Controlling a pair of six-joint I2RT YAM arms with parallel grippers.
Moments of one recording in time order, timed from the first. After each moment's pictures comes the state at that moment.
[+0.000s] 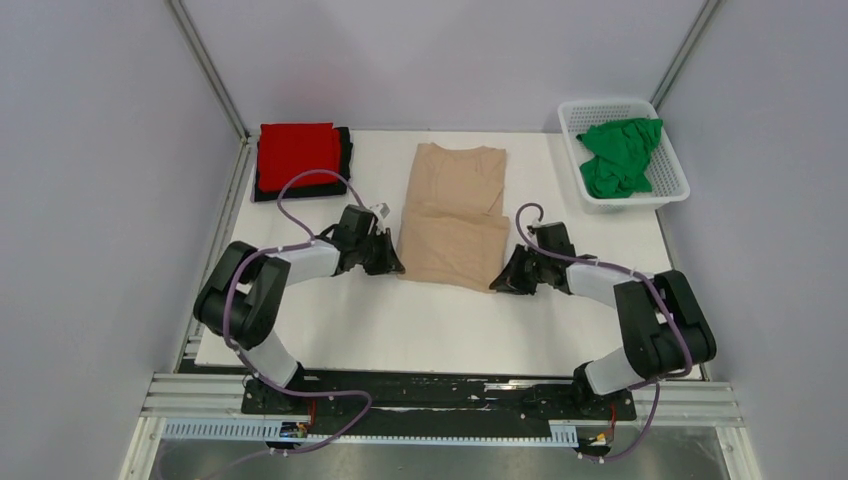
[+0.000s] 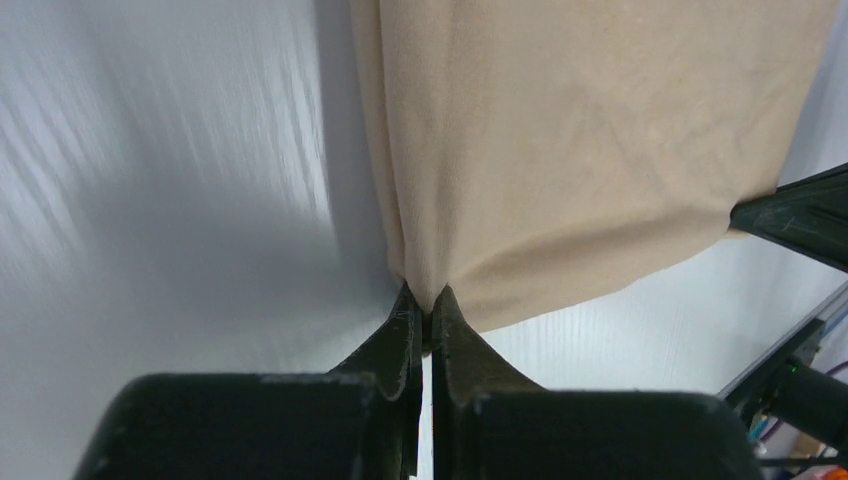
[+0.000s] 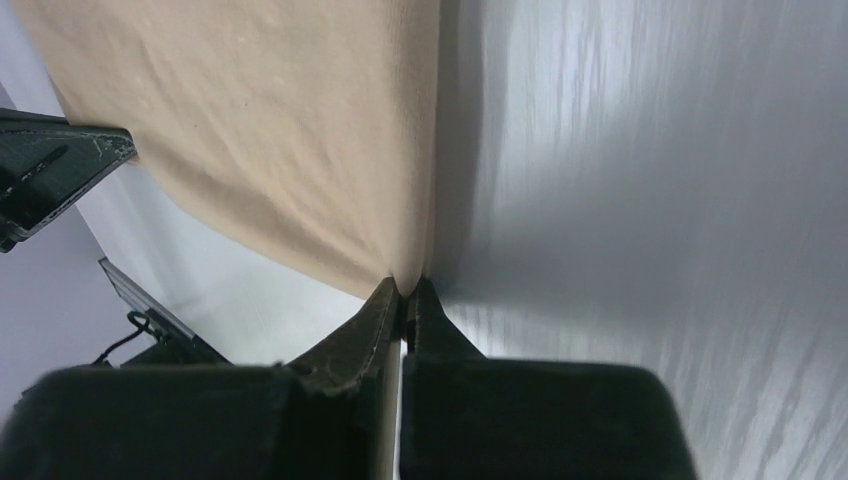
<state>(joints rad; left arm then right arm) -0.43 1.71 0.83 -0.01 0.34 -0.53 0.27 1.55 0.64 -0.06 -0.44 0.68</state>
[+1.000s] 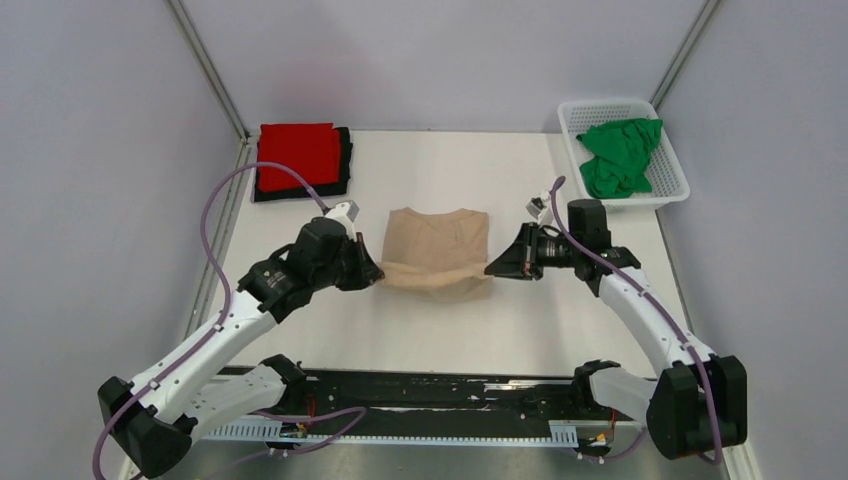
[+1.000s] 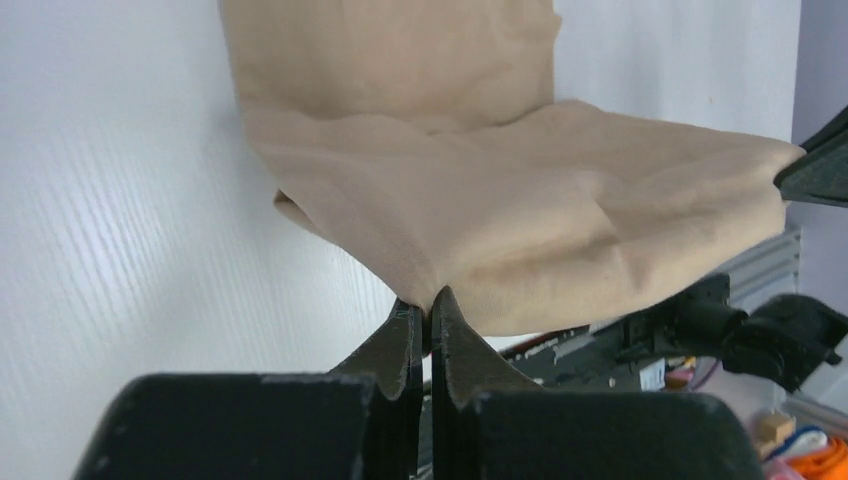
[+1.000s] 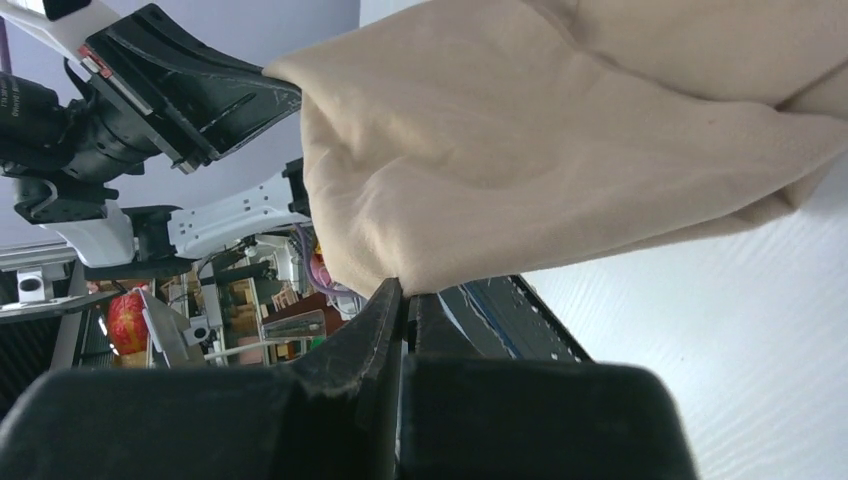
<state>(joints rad) -0.67 0.90 0.86 -0.65 0.05 -0.70 0.21 1.07 0.72 -0.37 -0.97 0.68</state>
